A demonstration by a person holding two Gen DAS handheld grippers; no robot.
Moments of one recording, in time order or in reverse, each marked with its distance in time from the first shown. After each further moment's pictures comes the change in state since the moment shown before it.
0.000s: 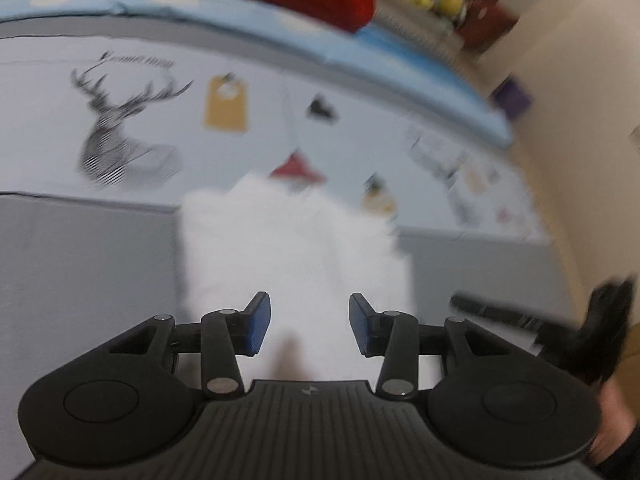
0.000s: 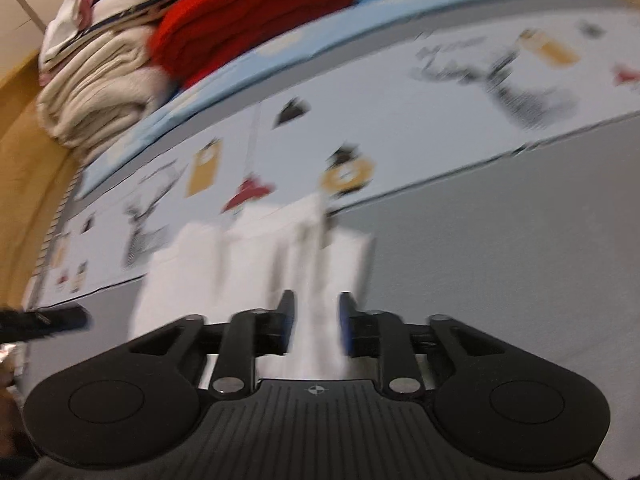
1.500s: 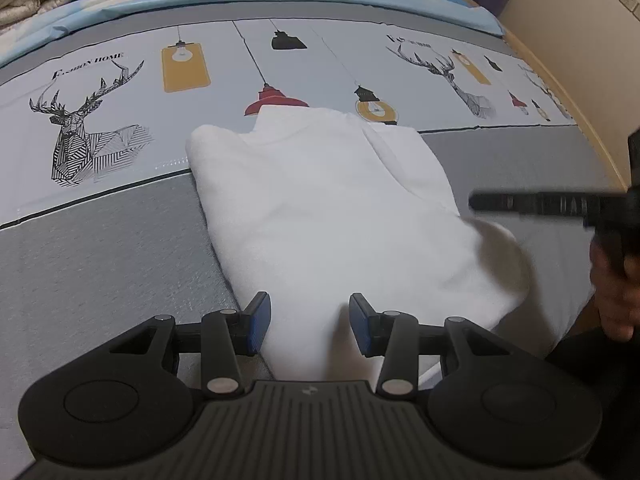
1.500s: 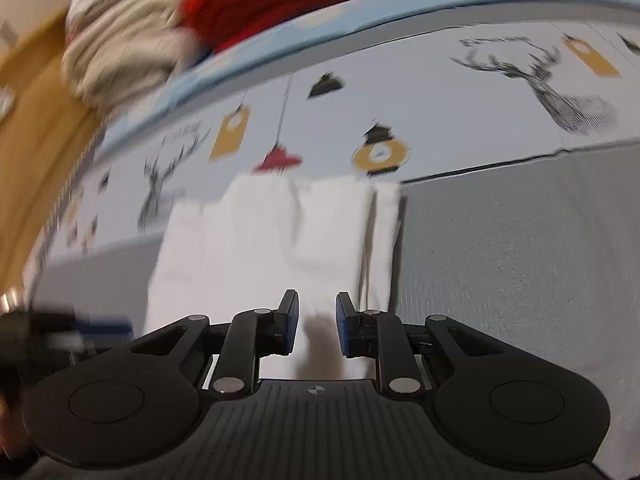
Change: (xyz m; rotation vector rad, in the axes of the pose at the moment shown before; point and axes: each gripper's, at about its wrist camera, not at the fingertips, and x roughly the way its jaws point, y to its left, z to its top) left arm 0.041 -0.035 -0.036 0.274 0.109 0.088; right arm 0.001 0.008 0.000 -0.158 0.068 0.016
